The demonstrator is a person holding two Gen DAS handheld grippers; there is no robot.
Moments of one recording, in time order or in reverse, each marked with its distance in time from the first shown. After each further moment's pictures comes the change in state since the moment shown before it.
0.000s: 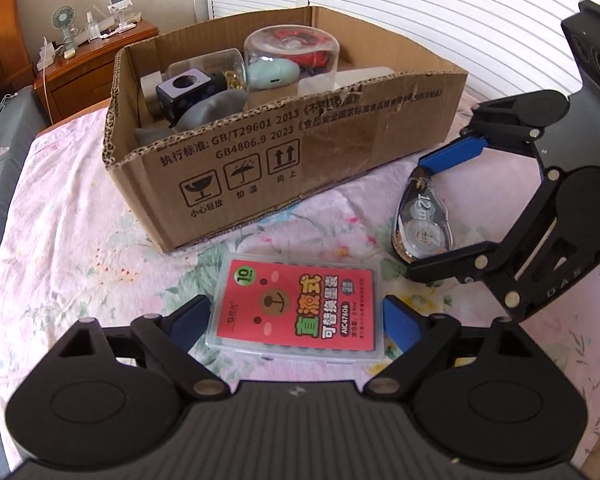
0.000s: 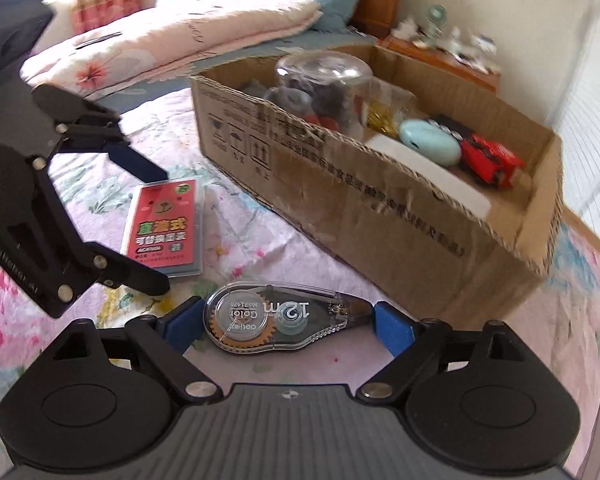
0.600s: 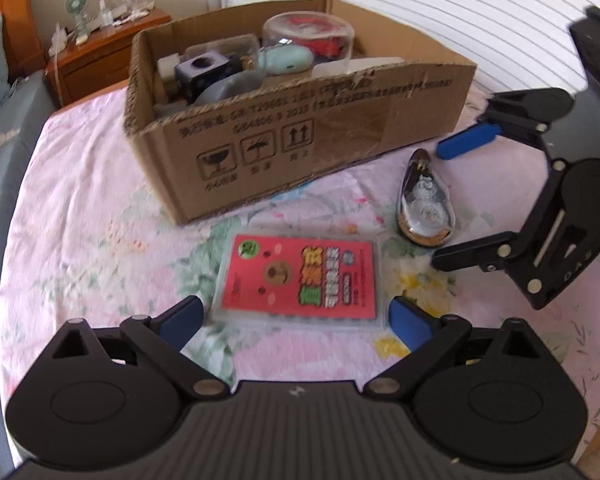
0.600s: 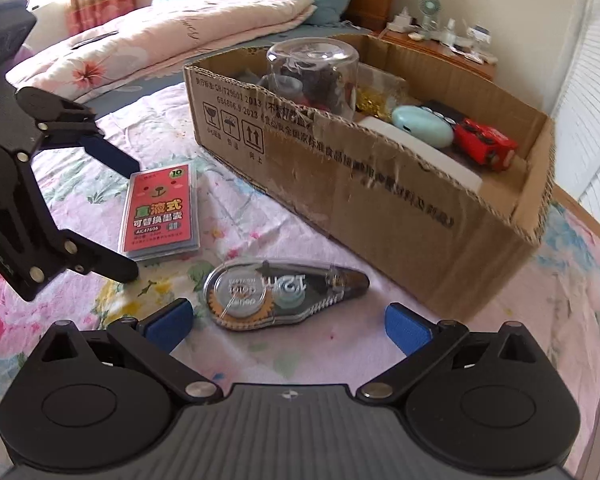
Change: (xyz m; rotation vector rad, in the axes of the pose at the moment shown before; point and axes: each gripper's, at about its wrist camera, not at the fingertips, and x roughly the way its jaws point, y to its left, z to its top) left arm -0.003 0.003 -0.008 -0.032 0.014 0.006; right arm 0.001 -0.007 -0.006 -0.052 -0.006 0.037
